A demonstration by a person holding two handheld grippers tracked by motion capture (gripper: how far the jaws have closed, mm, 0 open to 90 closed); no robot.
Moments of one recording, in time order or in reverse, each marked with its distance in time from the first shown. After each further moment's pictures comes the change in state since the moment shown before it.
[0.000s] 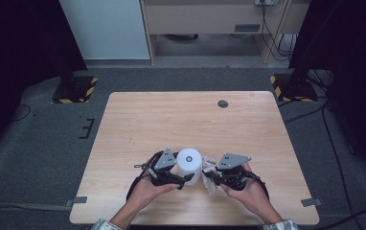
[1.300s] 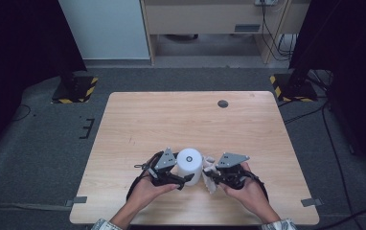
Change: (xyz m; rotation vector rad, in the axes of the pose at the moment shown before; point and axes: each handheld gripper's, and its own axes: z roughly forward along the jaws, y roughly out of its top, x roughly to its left) left arm 0.000 0.000 0.001 0.010 -0.001 0.003; right arm -0.005 -0.005 0.008 0.029 -0.026 0.030
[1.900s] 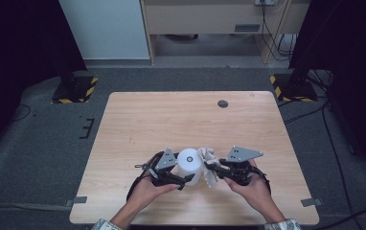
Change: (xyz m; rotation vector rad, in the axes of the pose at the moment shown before) left arm -0.001 0.001 0.001 0.000 -0.001 0.002; right arm -0.003 0.018 -0.027 -0.163 0.035 0.039
